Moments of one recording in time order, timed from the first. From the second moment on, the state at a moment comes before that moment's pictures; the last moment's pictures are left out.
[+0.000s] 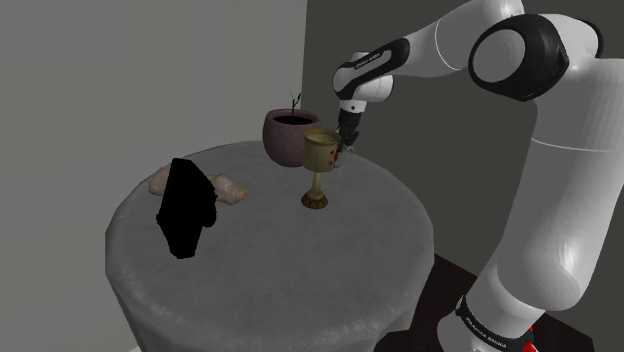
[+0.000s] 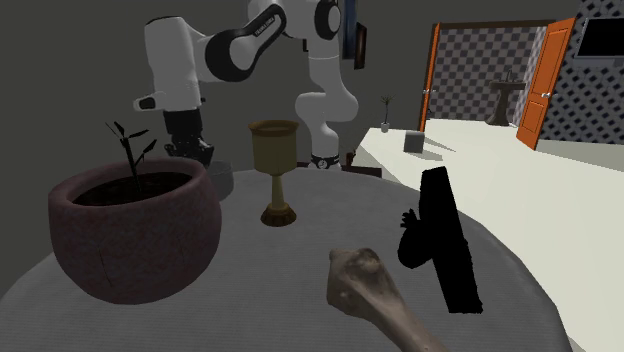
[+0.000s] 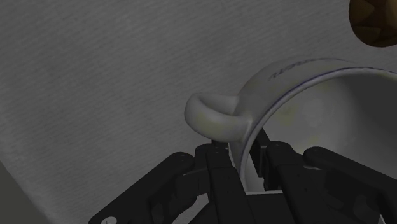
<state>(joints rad) -0.11 0.22 -0.31 -1.88 0.17 2.11 -0.28</state>
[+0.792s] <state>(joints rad) -0.11 0.28 -0.30 -1.94 0.21 2.23 -0.31</state>
